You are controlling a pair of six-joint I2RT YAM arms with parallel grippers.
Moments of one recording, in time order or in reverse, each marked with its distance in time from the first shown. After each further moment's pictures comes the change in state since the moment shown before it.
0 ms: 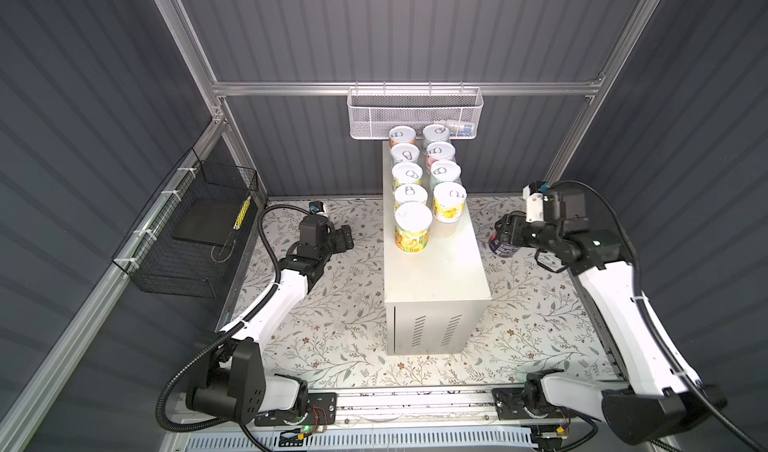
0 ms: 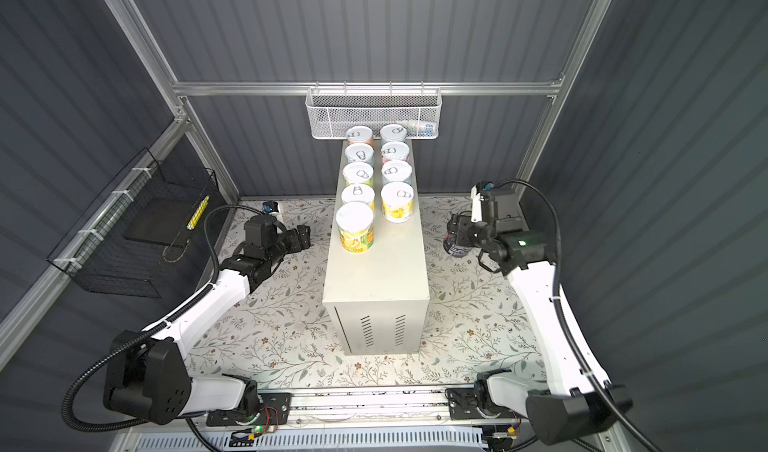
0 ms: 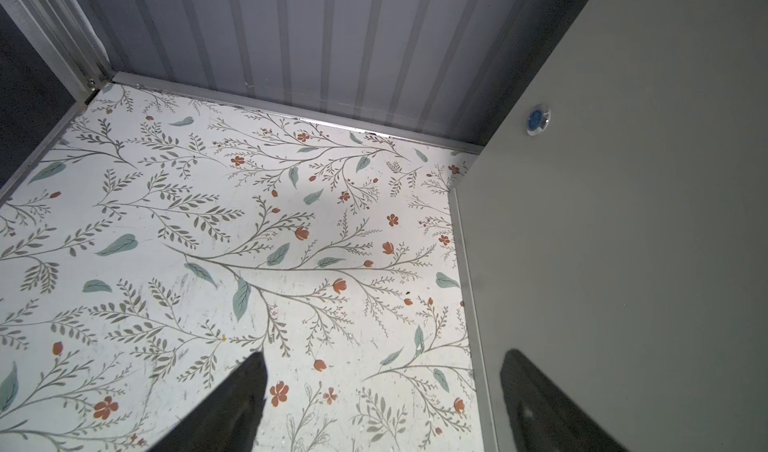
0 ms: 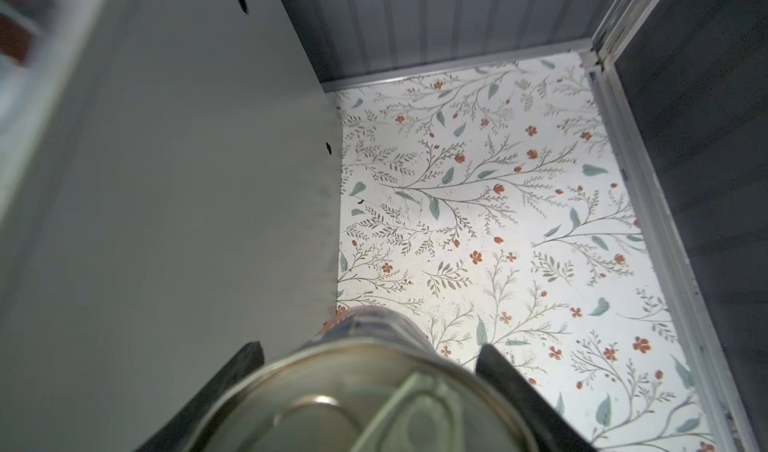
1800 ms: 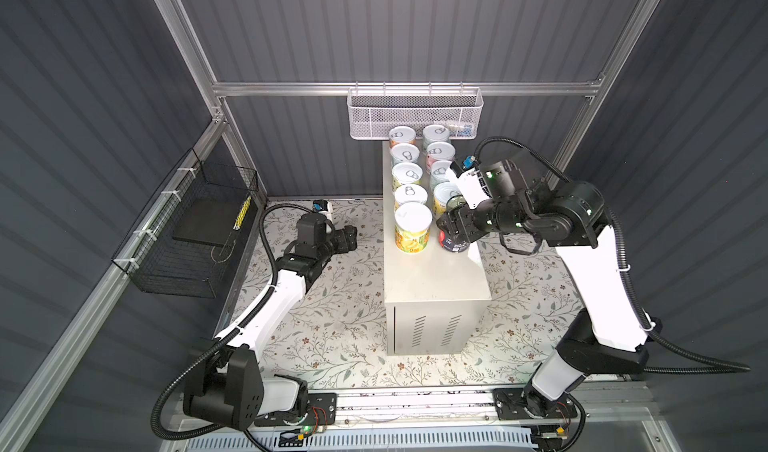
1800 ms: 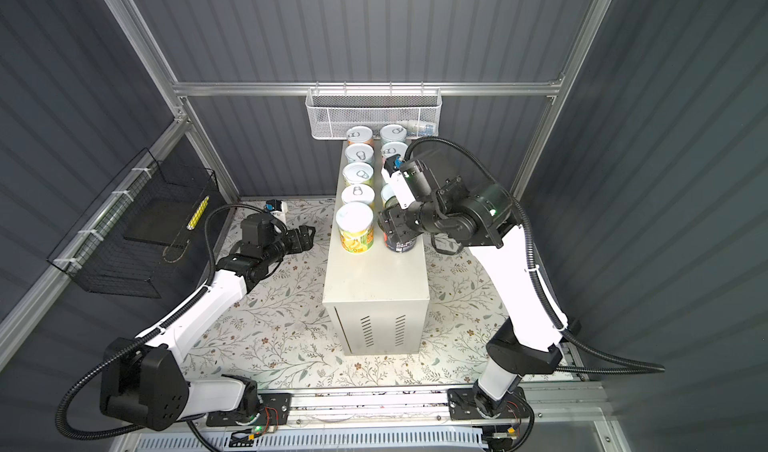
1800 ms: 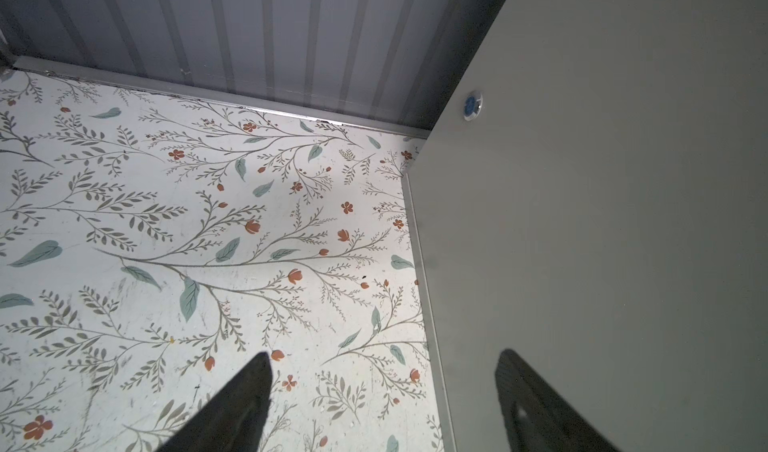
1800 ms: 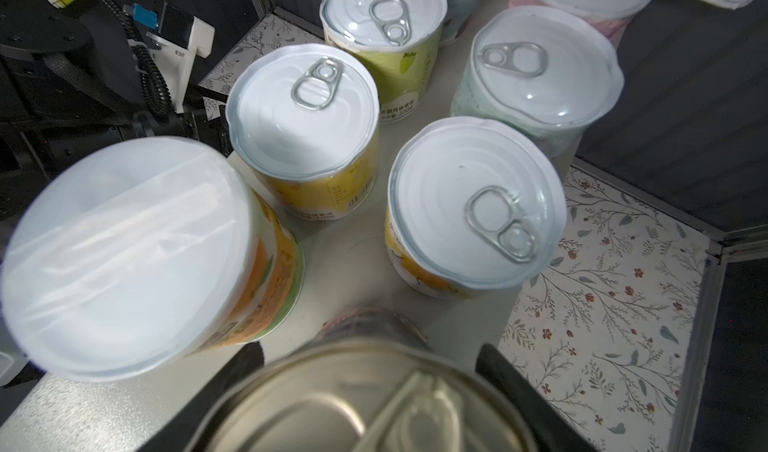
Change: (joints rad) left arm -0.001 -0.028 0.026 -0.053 0.136 0.002; right arm 0.578 0.504 0.990 -0.573 0.147 -0.109
